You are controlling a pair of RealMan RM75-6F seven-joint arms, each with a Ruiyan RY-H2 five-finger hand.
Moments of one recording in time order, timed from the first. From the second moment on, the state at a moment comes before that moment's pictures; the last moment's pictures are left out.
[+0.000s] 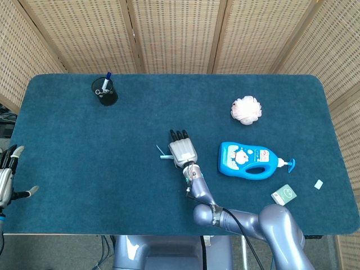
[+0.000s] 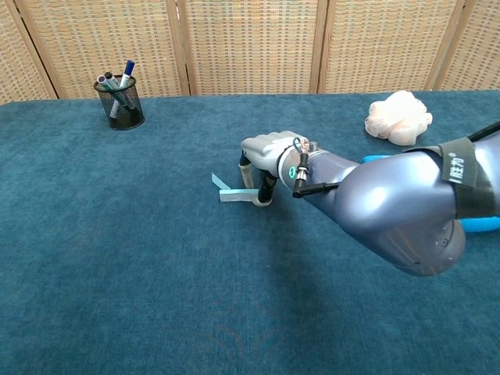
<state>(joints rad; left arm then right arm) -0.15 -1.11 -0.12 -1.66 1.25 1.33 0.07 1.16 -2.00 0.32 -1.04 -0.53 0.89 -0.80</state>
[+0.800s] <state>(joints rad) -0.27 -1.12 -0.16 -1.60 1.46 1.36 0.11 1.06 -1.79 0.31 -1.36 -0.76 1.01 -0.68</state>
